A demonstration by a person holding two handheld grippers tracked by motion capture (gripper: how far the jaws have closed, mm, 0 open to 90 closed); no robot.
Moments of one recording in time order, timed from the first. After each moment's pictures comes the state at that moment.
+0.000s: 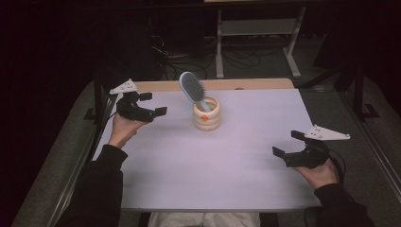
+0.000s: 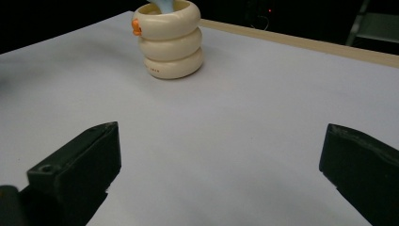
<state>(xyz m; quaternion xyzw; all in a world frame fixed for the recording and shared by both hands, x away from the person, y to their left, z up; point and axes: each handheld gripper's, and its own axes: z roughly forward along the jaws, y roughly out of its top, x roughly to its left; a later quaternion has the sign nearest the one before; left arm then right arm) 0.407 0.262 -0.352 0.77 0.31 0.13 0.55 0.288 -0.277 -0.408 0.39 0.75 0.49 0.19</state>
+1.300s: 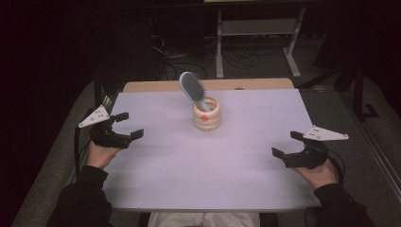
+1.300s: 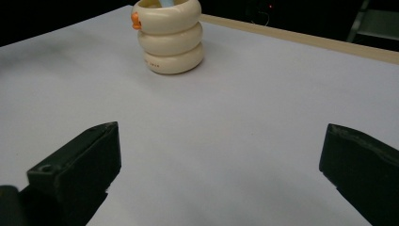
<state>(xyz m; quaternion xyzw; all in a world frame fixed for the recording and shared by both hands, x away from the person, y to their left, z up) 0.341 0.326 -0.388 0.74 0.31 0.17 0.57 0.288 -0.275 -0.410 0.39 0.76 0.48 0.19</state>
